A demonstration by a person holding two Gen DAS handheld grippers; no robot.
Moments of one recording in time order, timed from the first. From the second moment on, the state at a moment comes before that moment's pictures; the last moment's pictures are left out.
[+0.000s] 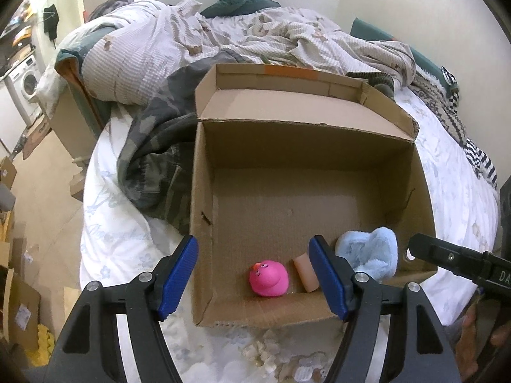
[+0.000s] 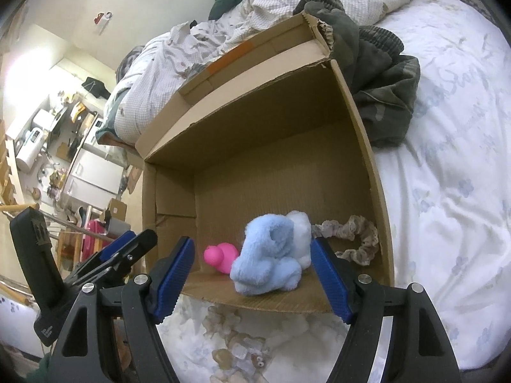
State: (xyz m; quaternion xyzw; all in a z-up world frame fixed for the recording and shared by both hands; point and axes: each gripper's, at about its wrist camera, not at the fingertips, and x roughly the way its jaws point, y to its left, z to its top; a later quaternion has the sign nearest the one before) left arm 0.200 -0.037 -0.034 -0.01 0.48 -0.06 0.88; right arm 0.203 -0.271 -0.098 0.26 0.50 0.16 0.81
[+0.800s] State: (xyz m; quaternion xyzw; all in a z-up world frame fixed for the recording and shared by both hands) left arm 0.130 0.031 -0.036 -0.01 0.46 -0.01 0.89; right arm 0.150 -0.261 -0.095 0.25 0.51 0.16 0.80
